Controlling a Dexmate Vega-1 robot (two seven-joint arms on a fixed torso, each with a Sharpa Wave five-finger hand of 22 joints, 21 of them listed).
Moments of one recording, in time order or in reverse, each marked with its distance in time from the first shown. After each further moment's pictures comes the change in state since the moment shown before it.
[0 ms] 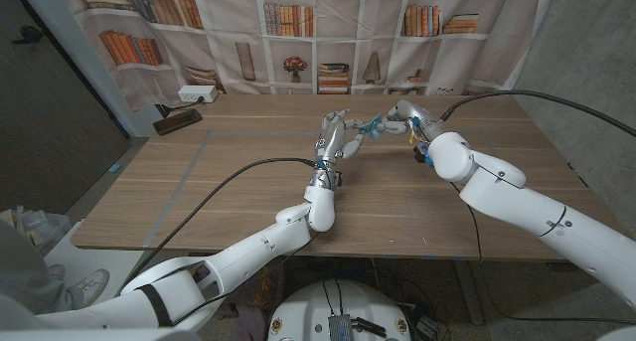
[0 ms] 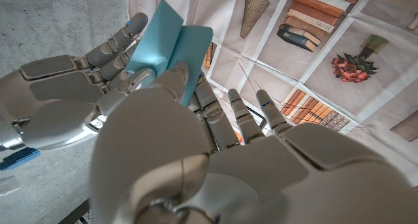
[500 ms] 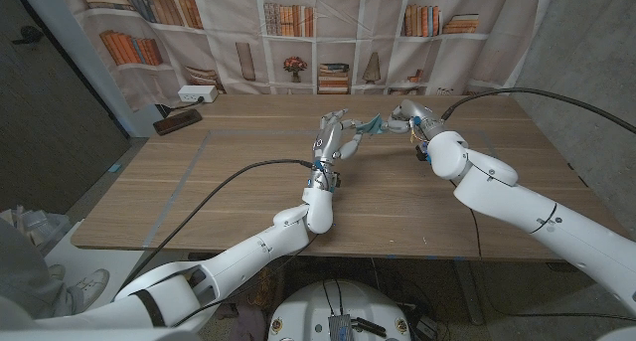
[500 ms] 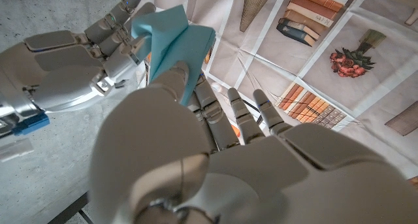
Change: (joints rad) left arm 0.031 0.018 -0.021 -0.052 0.000 -0.007 0.013; left_hand -0.013 -0.005 0.001 -0.001 0.002 0.005 -0.002 0.000 0.005 0.001 0.000 0.005 0.006 0.010 -0.002 0.013 -0.014 0.030 -0.036 0.000 -0.010; right arm 0.033 0.027 -0.030 0.047 -0.046 -0.055 -0.003; right_hand -0.008 0.000 0.003 0.003 0.019 -0.004 -0.004 0.004 0.020 0.003 0.004 0.000 0.005 0.000 0.000 0.000 0.000 -0.006 -0.006 0.006 0.005
